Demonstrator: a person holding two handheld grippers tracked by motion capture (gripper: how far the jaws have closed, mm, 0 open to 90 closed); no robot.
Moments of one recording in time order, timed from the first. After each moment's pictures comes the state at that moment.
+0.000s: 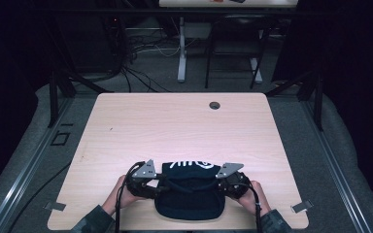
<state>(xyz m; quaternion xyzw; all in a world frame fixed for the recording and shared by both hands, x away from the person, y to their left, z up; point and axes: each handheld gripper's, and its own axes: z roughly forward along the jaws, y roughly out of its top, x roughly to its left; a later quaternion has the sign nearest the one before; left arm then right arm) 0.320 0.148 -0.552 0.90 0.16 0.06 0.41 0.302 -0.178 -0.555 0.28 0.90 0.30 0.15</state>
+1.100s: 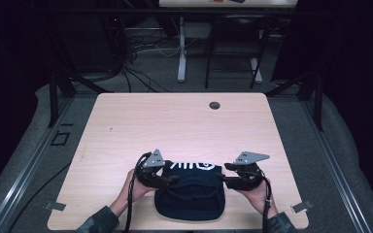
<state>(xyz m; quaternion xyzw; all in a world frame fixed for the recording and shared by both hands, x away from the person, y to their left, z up) 0.339 0.117 -0.549 0.87 0.22 0.10 0.43 0.305 -0.207 -0.519 0.36 0.82 0.42 0.13</state>
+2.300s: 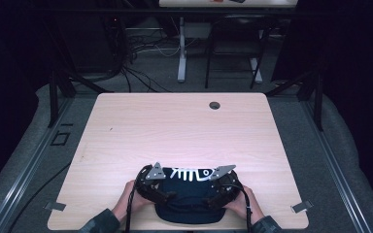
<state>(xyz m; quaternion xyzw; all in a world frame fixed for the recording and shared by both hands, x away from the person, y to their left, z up) 0.321 0.122 -0.580 0.90 0.23 0.08 0.37 0.301 -0.159 -0.572 0.31 0.90 0.29 0.08</state>
